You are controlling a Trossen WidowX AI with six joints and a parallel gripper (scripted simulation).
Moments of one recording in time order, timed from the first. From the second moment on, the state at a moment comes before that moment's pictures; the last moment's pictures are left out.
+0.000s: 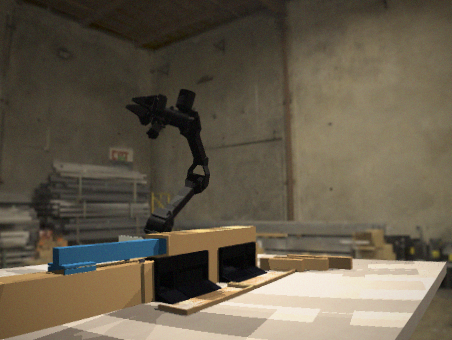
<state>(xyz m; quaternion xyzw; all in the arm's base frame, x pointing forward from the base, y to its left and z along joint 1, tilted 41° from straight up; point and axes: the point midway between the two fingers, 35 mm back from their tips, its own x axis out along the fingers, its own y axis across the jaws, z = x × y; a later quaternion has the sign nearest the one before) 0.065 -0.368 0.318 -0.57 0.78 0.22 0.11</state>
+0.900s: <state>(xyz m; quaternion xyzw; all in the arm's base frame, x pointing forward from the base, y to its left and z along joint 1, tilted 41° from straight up) 0.238 -0.134 0.169 -0.22 0.46 0.24 0.83</state>
